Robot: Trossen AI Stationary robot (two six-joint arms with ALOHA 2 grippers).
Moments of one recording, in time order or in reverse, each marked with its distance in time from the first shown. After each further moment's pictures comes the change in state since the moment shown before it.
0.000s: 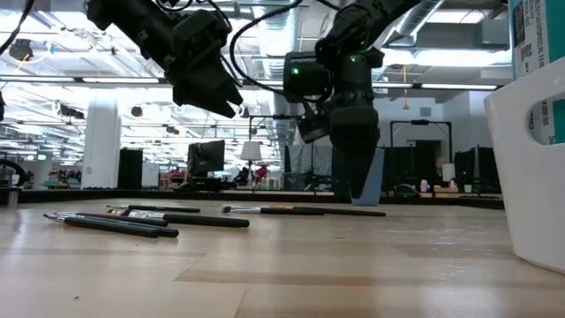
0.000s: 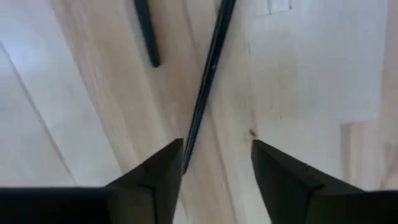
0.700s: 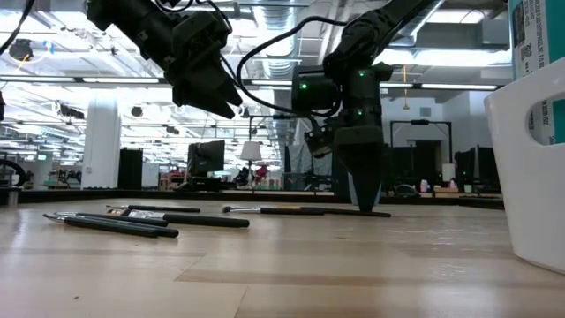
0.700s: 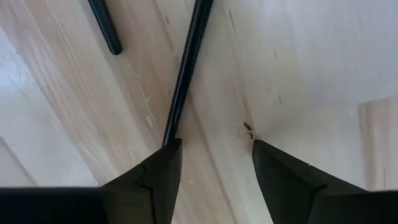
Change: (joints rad) left arm 0.002 0.000 0.000 -0.005 0.002 0.002; right arm 0.005 -0.006 -0.101 0.081 -0.006 0.080
